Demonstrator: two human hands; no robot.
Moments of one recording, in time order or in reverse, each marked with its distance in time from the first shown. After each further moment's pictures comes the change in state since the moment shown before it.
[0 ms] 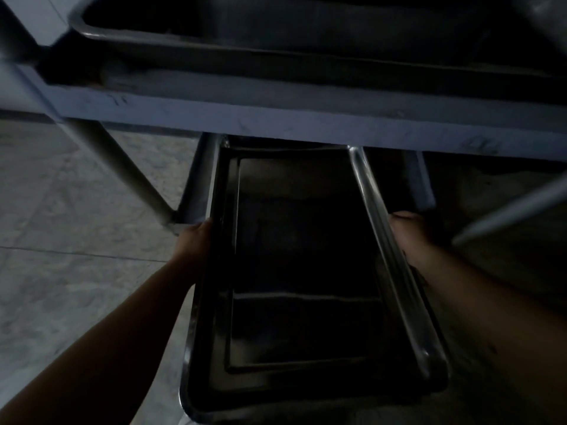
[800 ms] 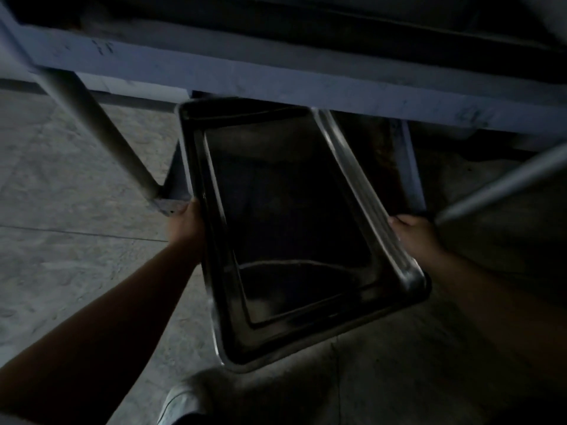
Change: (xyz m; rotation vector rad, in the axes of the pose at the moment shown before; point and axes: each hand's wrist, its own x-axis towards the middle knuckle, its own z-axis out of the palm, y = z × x) left_hand -0.013 -0.014 0.024 -0.312 0.138 -0.093; right_hand -0.035 0.042 -0.038 -0.111 -0.065 -0.113
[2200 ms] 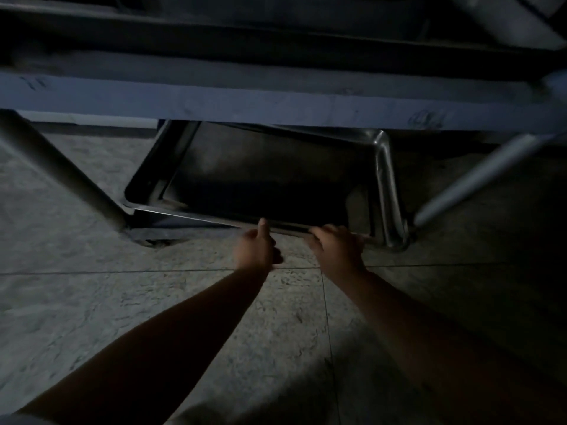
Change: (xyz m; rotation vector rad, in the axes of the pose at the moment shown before) left_hand -0.088 0.021 0.118 -0.012 -0.312 0.030; right_hand -0.049 -0.045 0.088 -0.561 0.059 -0.418
